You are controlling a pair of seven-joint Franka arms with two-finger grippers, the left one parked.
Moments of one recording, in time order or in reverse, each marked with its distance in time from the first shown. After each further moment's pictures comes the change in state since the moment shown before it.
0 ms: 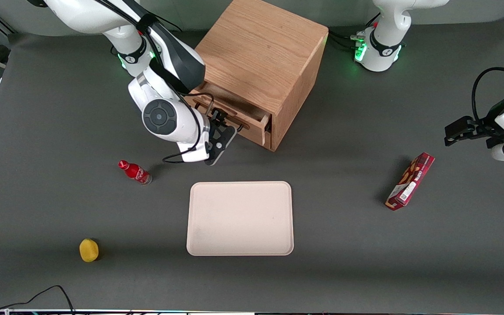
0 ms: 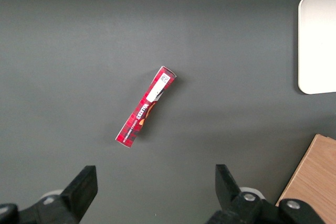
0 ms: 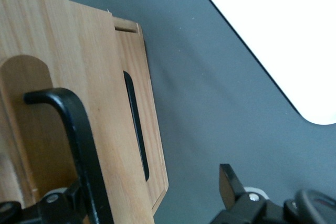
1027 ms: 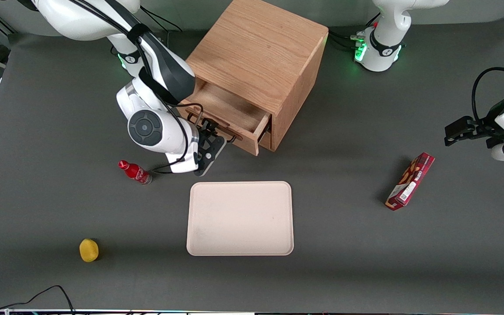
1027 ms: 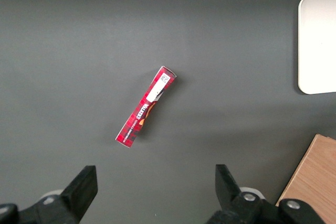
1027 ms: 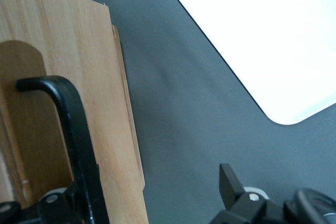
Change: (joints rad) arm -0.041 0.029 -0.006 0.031 -0.046 0.000 -0.052
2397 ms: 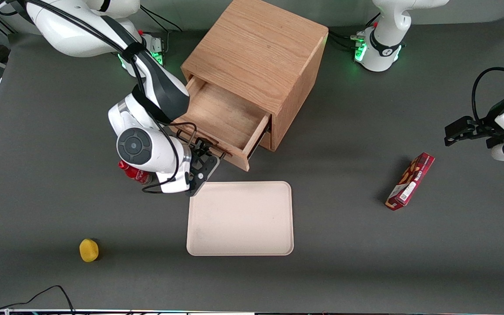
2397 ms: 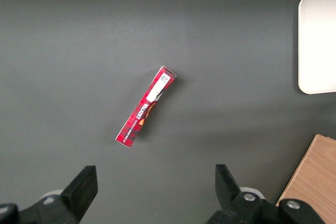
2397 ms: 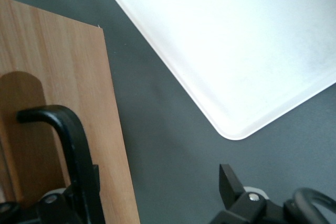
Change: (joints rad) arm 0.000 0.108 -0.032 0.159 -0.090 0.000 -0.010
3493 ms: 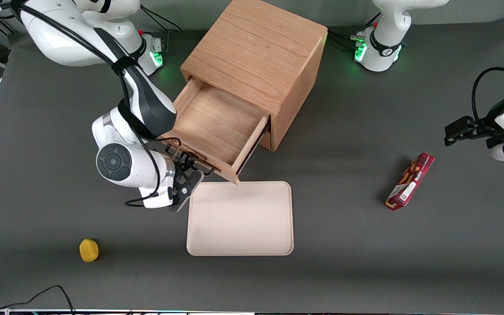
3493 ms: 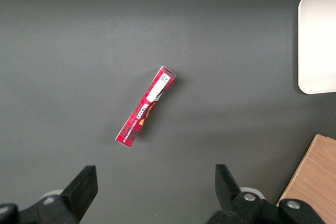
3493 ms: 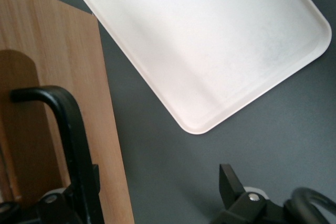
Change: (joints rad) arm -0.003 0.047 -0.063 0.087 -0.017 -0.042 -0.078
